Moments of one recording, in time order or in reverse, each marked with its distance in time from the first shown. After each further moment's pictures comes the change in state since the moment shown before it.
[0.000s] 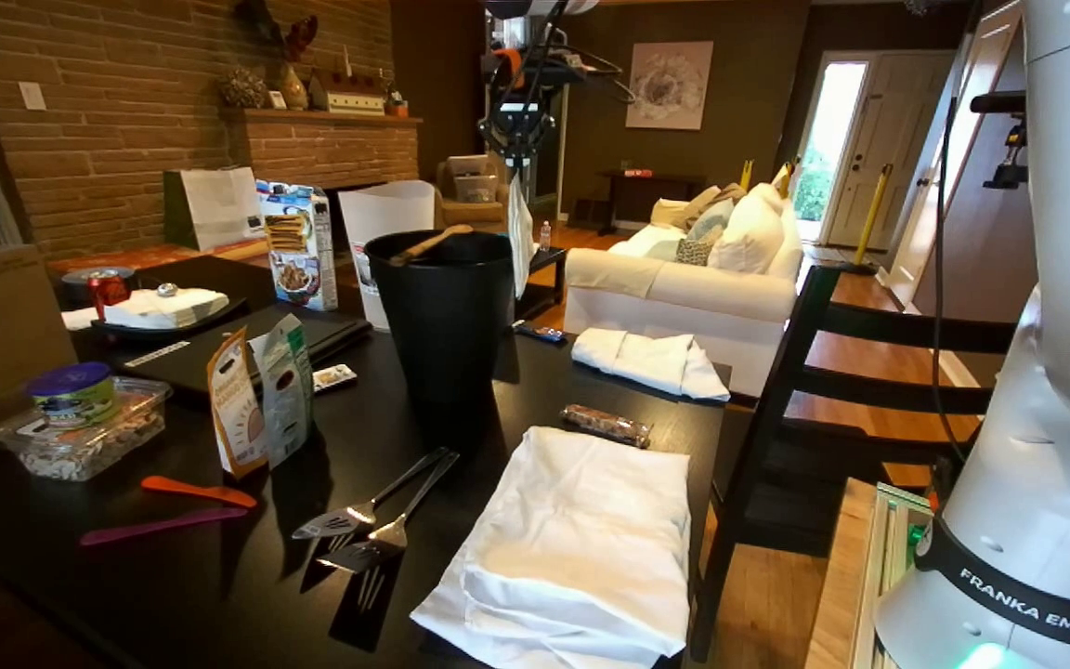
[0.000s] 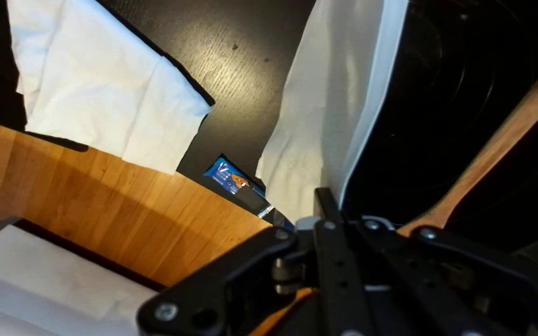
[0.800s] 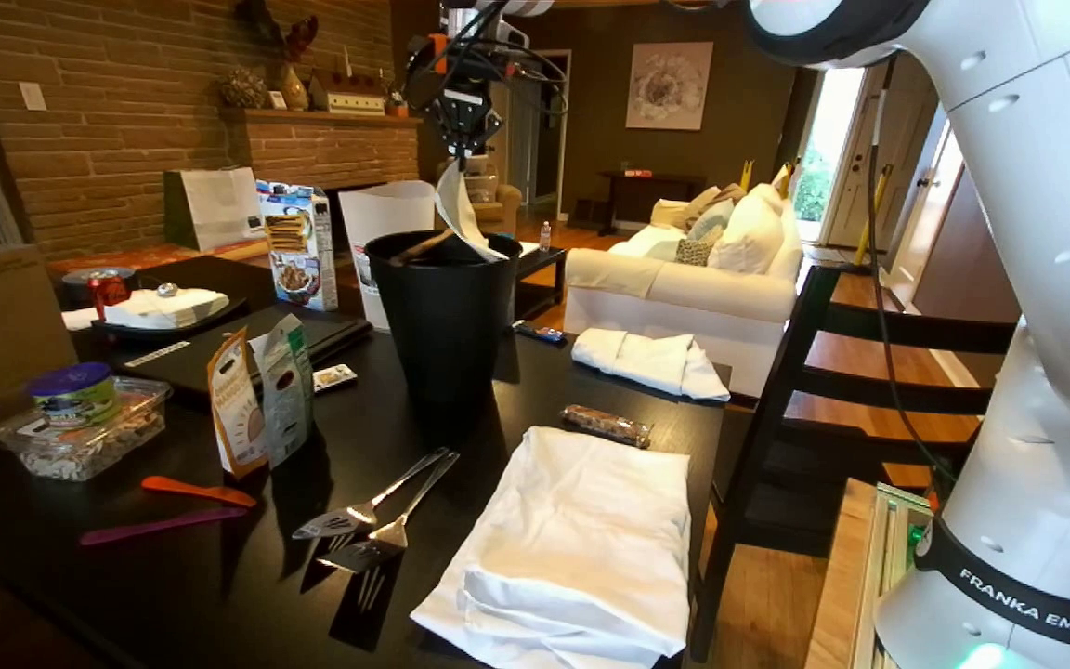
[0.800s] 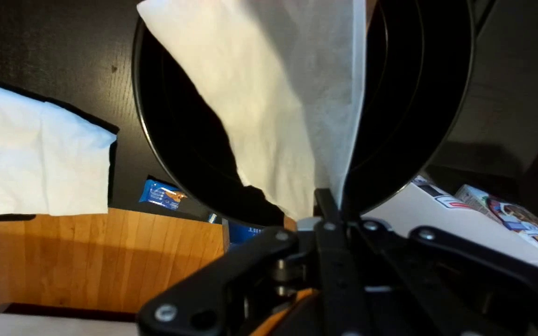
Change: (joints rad) arm 0.003 0.218 0.020 0.341 0.127 -0.014 0.310
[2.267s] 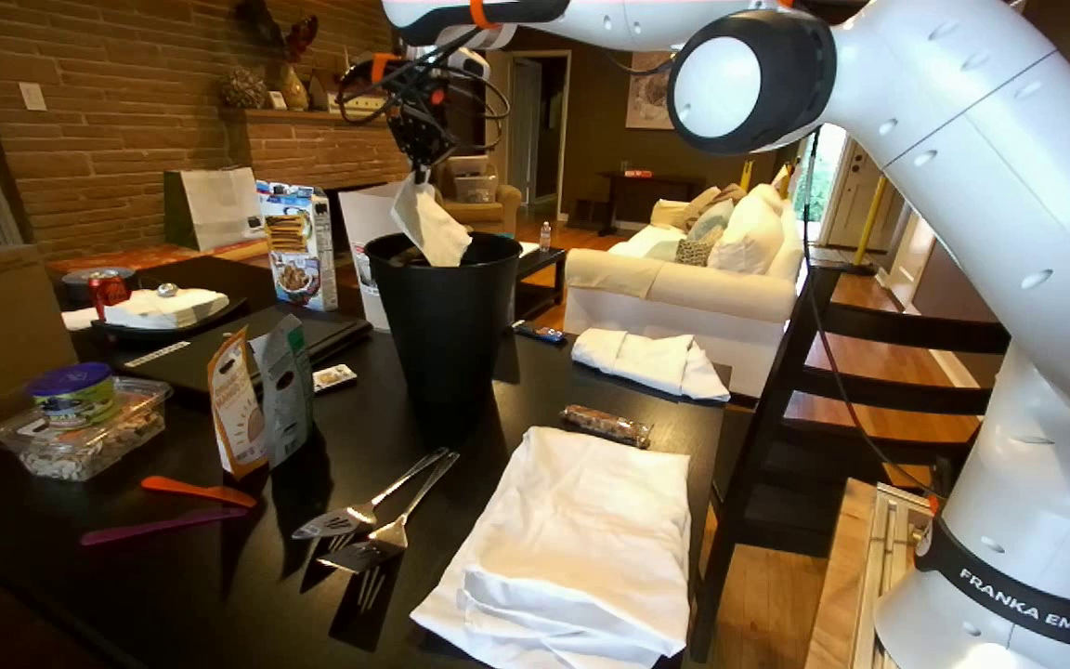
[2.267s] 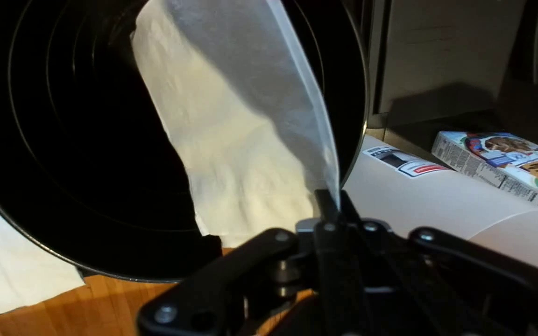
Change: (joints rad) arm 0.011 0.248 0.021 0.317 0.008 0.026 0.361
